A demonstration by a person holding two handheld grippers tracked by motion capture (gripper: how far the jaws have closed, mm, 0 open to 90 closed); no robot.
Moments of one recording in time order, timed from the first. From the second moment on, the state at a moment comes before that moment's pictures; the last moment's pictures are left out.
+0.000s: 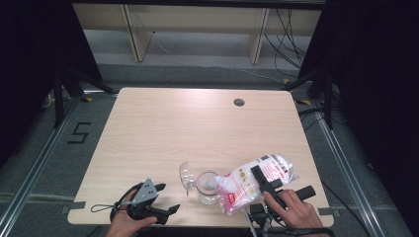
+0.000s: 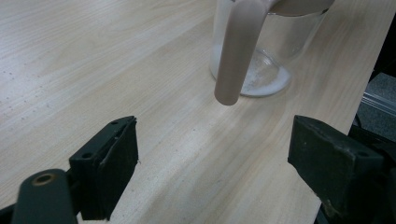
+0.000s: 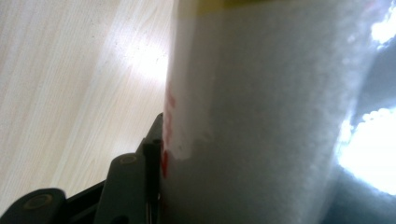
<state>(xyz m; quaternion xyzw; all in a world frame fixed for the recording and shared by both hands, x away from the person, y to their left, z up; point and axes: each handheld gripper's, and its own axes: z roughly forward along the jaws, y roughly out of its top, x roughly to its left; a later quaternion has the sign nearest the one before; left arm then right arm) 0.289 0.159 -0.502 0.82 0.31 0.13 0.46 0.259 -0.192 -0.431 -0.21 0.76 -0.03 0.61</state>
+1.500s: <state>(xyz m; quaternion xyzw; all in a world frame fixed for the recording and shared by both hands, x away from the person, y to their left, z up) 0.289 0.159 -0.502 0.82 0.31 0.12 0.47 0.258 -0.188 -0.431 -0.24 0.75 -0.06 0.61</state>
